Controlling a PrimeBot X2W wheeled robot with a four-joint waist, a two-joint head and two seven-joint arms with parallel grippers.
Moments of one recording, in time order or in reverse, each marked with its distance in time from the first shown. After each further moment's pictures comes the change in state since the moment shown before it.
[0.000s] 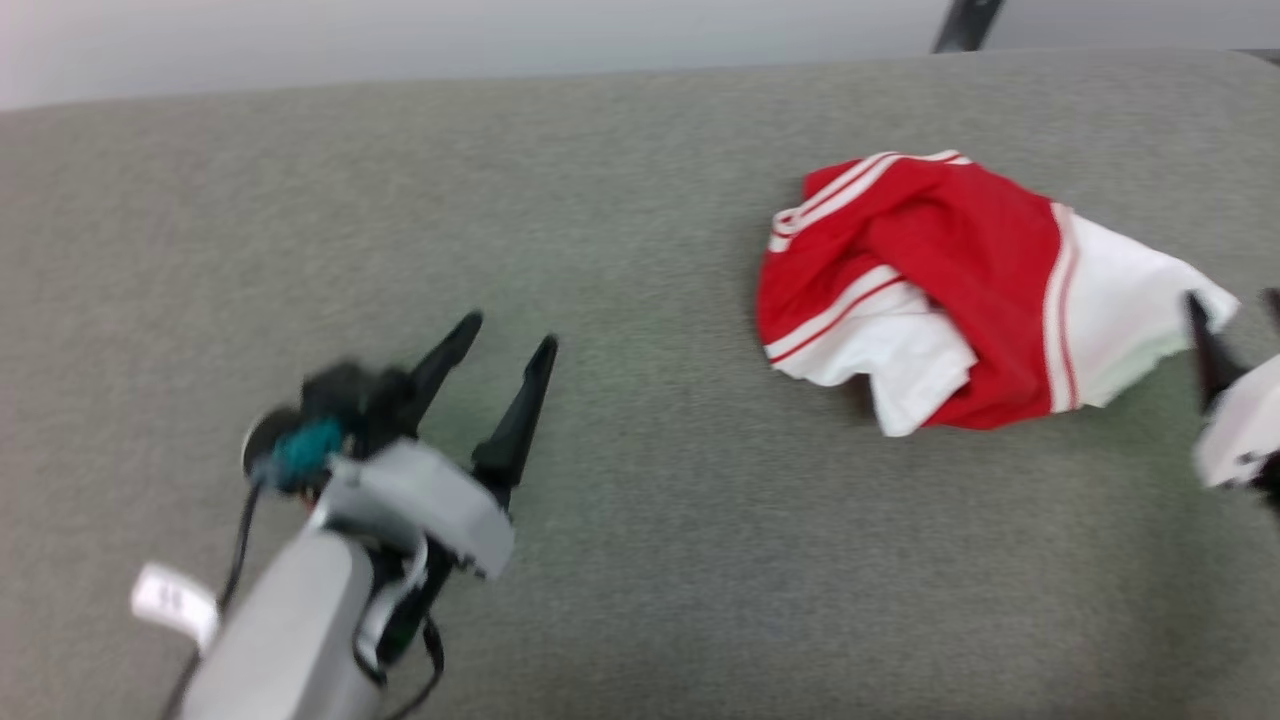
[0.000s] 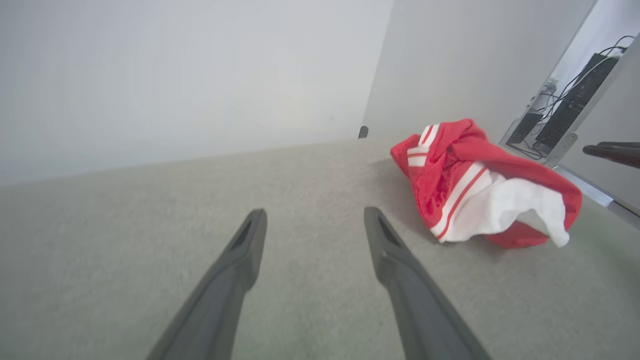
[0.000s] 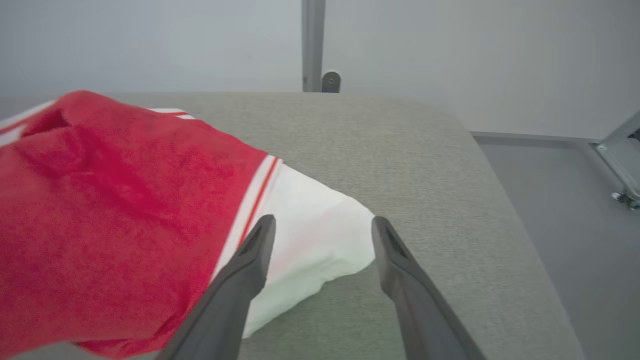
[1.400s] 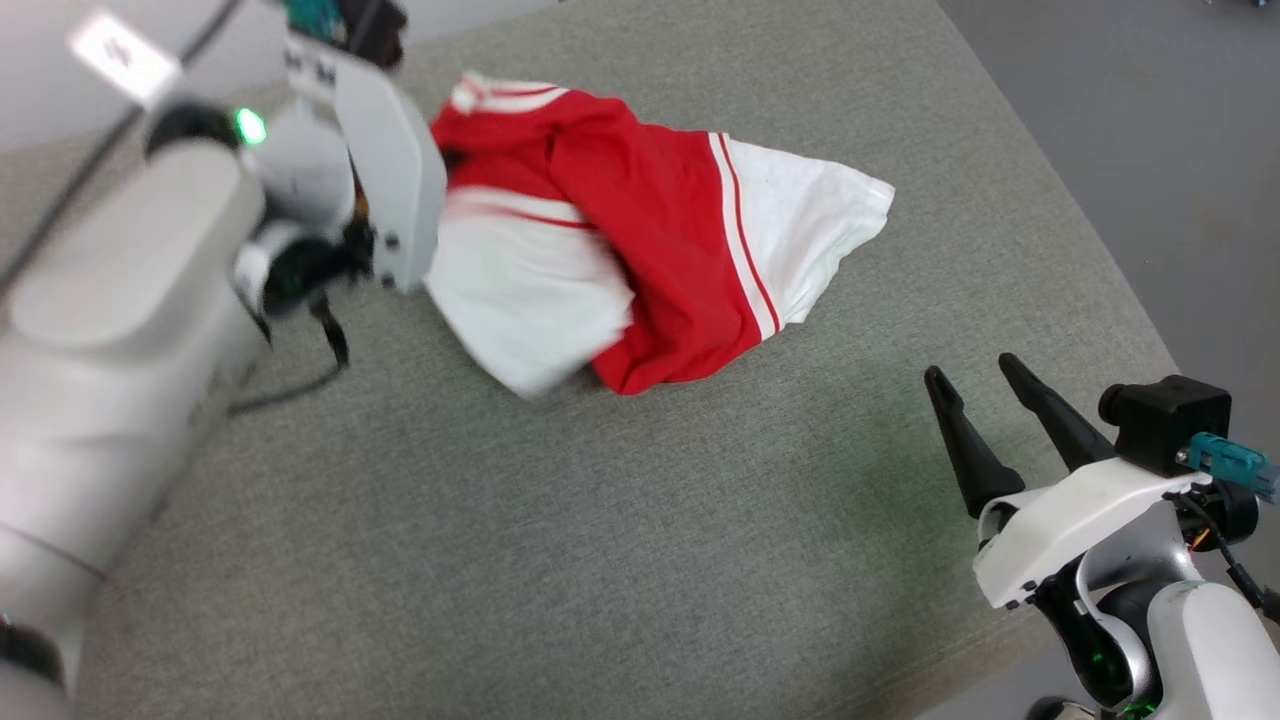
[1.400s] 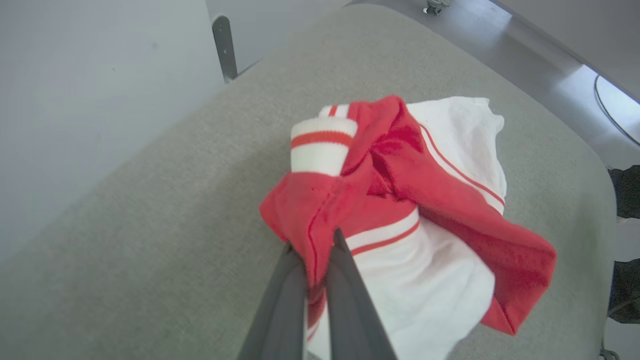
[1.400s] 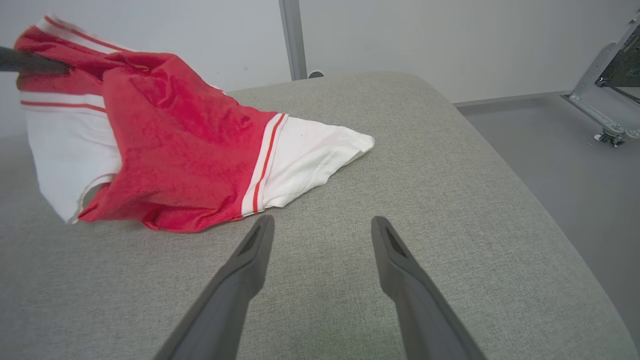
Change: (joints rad) left arm -0.823 0.225 -0.630 0.426 -0.592 -0.001 0.543; right arm 0.238 0.229 0.192 -0.341 0.050 0.000 -0.077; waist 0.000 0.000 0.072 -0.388
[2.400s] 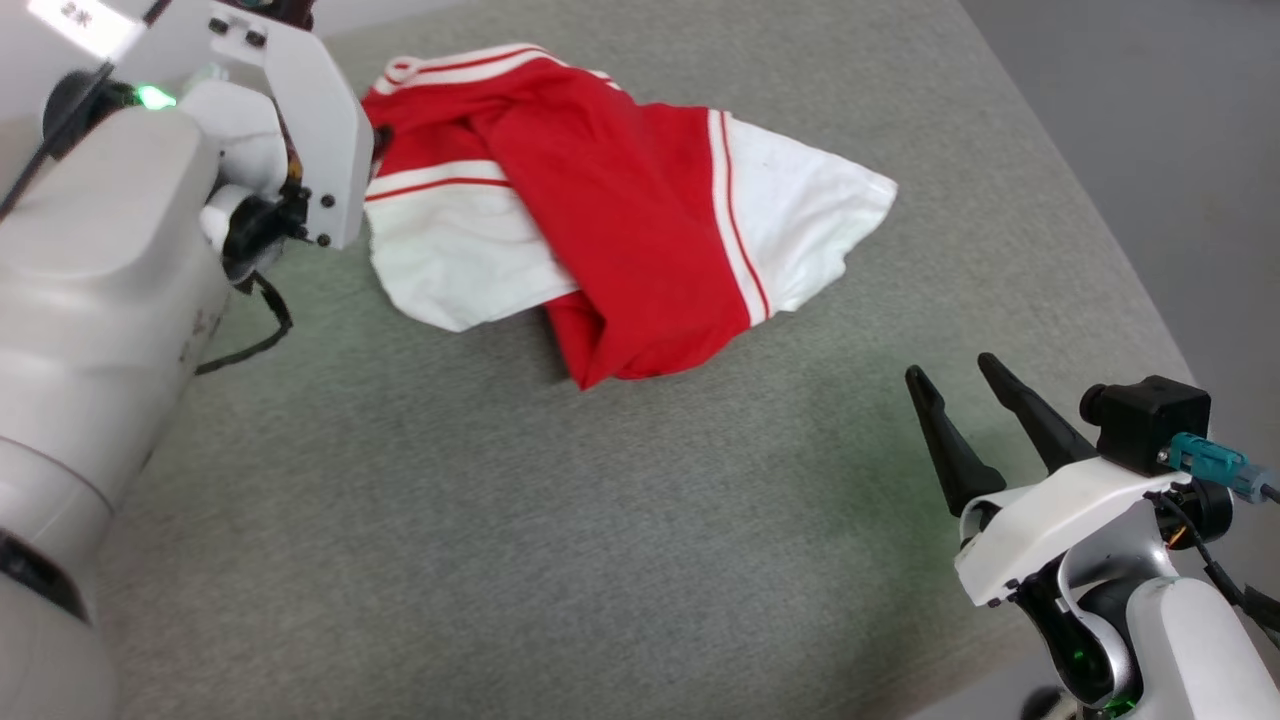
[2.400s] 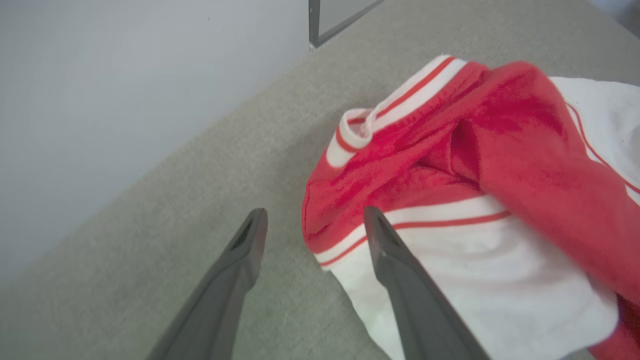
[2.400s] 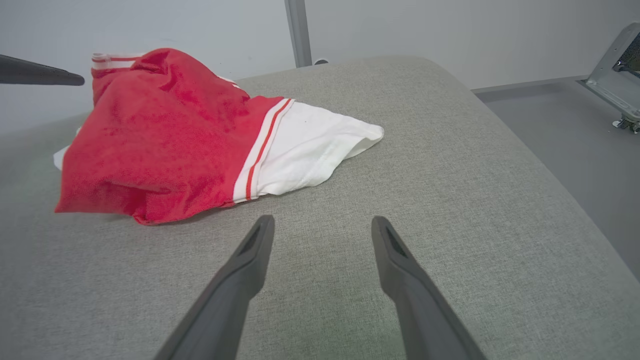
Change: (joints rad) left arm -0.155 -0.081 -0.210 0.409 -0.035 0.000 -0.104; right arm -0.016 0.013 0.024 0.041 0.020 0.000 -0.037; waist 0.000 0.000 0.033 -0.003
